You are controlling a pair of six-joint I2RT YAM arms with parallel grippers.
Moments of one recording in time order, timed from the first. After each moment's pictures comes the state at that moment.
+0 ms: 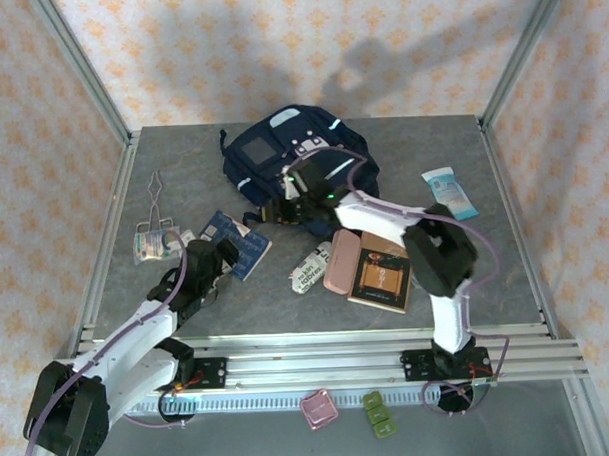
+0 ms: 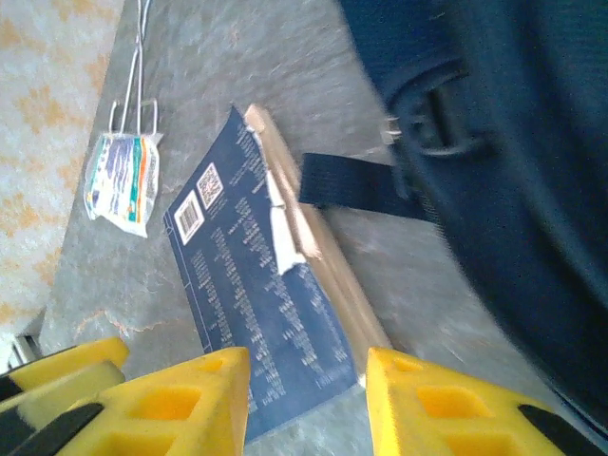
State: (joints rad) left arm -0.34 0.90 0.34 -0.18 -0.27 -0.93; right arm 0.74 2.00 1.48 -0.25 -0.34 0.61
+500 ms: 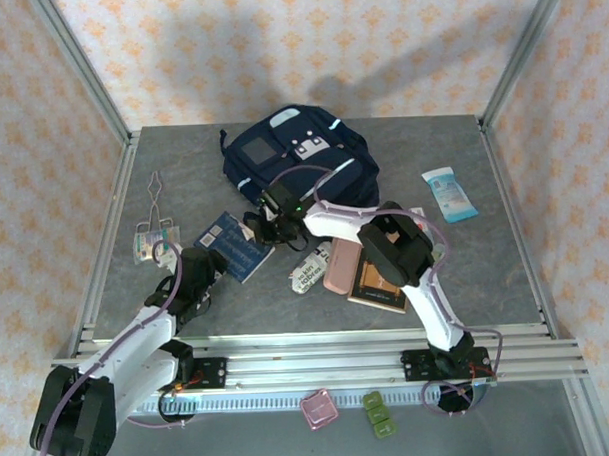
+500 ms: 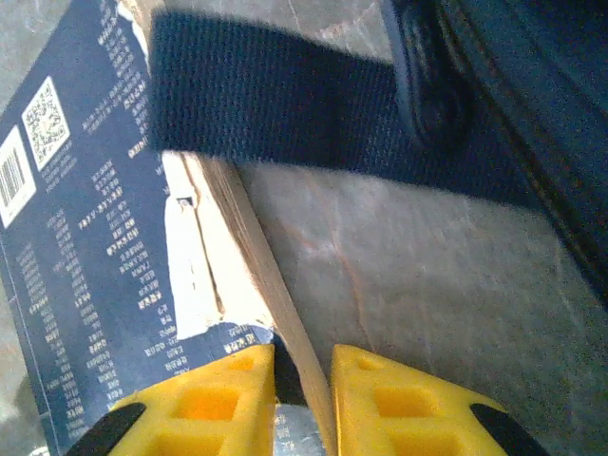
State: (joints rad) left arm -0.25 0.90 0.26 -0.17 -0.28 -0.96; right arm 0.82 2.22 1.58 -0.32 -0.25 0.59
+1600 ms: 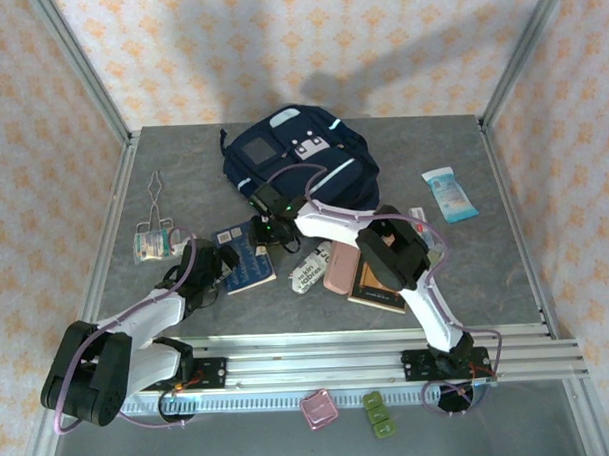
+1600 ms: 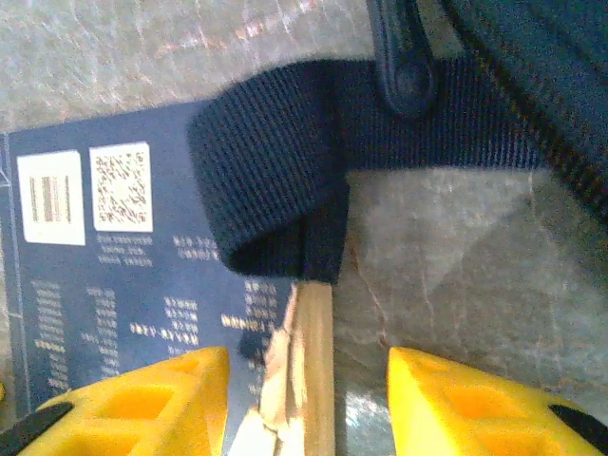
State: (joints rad) left arm -0.23 1.14 0.29 0.02 -0.11 -0.87; right arm 0.87 2.26 1.74 -0.52 -0.11 0.65
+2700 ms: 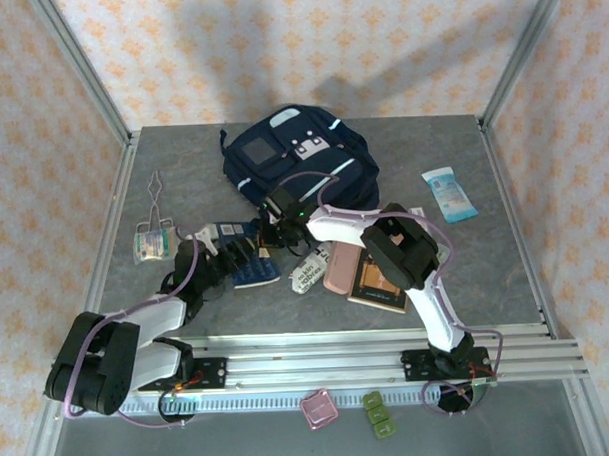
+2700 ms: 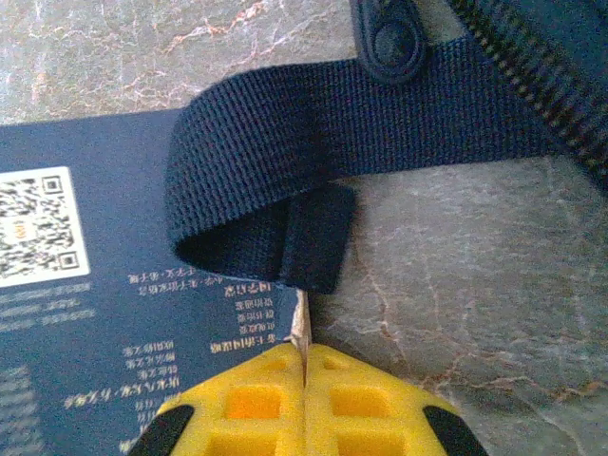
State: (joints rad) left arm -0.20 1.17 0.20 0.51 0.33 -0.88; right arm 0.83 2.20 1.53 -0.28 -0.26 0.73
